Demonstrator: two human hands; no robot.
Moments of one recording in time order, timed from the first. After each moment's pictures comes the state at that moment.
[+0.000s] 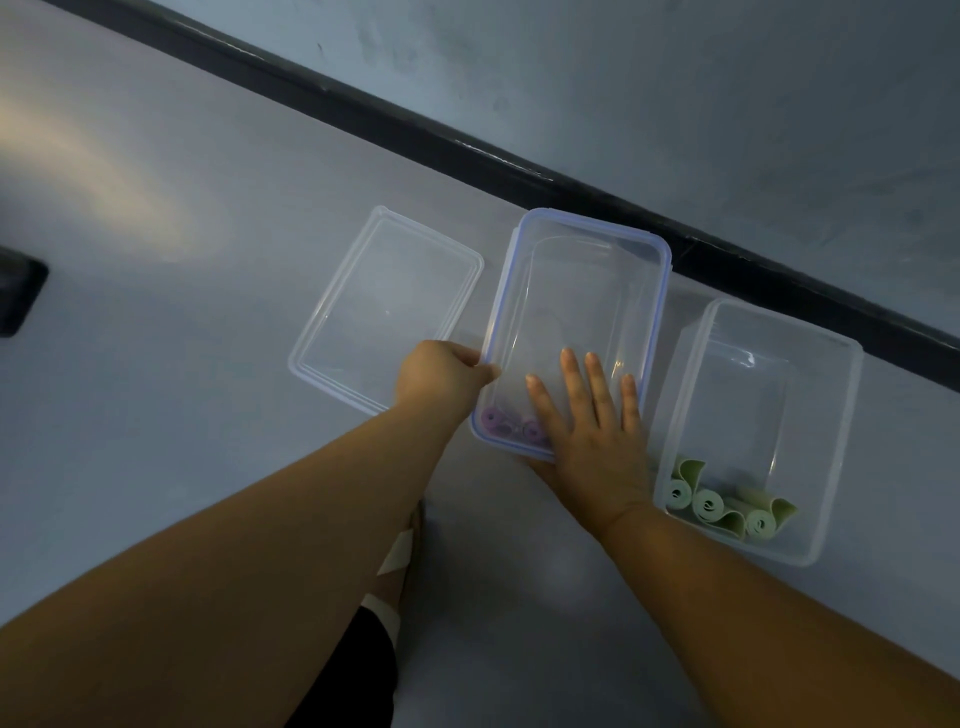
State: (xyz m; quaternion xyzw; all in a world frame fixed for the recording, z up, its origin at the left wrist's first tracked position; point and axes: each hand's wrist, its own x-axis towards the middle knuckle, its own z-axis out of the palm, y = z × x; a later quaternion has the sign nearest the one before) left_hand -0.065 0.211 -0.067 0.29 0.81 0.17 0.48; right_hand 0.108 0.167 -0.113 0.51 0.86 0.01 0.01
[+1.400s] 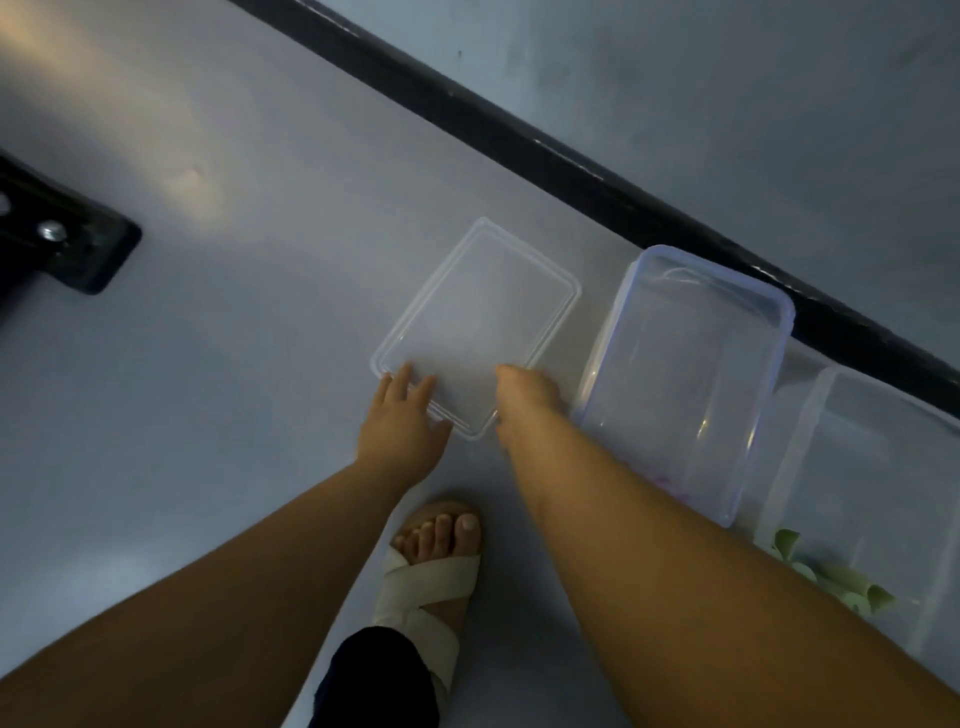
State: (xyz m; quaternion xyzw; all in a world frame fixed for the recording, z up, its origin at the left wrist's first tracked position) left_hand -0.182 0.147 -0.113 0.49 0.80 -0.04 0.35; right_hand -0.084 0.227 -0.115 0.76 0.23 -0.61 -0.09
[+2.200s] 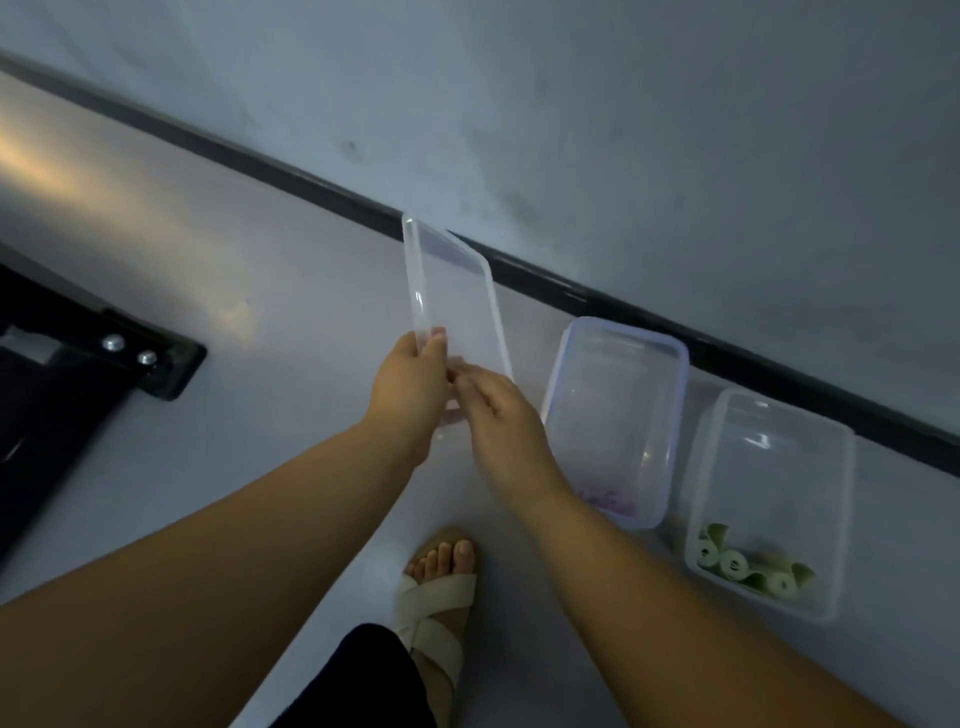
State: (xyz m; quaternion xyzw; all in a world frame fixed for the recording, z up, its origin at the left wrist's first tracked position) left_hand -0.135 0.202 0.080 0.19 0.74 0.41 0.49; right_hand -0.043 0.189 0.059 0.52 0.55 -0.61 -0.26
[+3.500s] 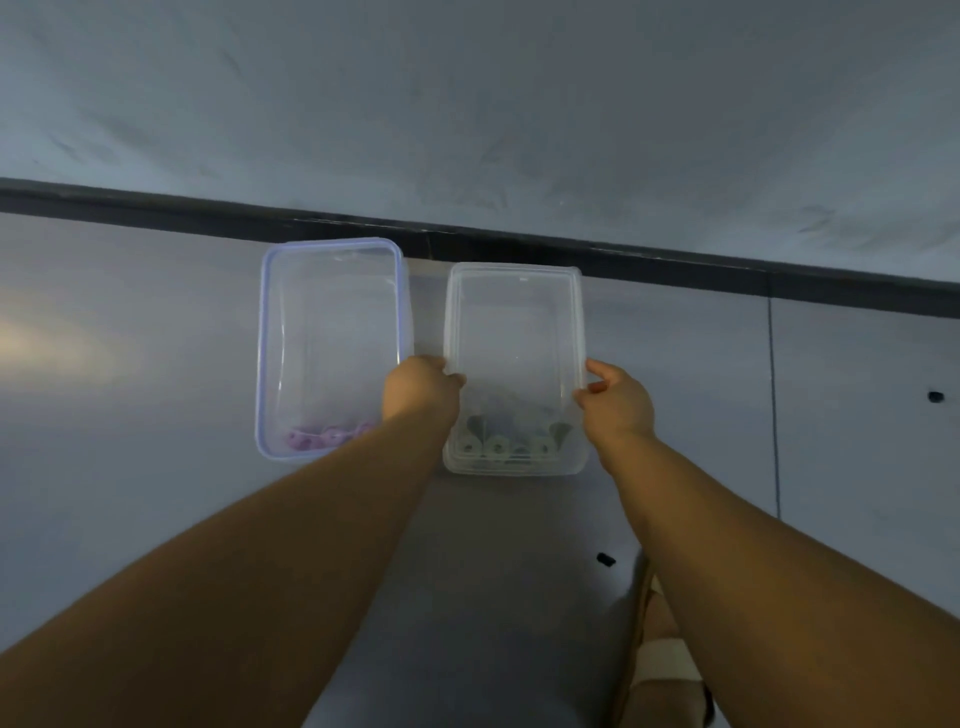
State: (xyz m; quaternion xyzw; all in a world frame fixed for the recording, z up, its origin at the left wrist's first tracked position) left_hand 0.131 0.214 -0.045 0.46 0.78 0.03 0.43; right_hand 0.308 0.170 -0.055 0.83 0.31 -0.43 -0.18
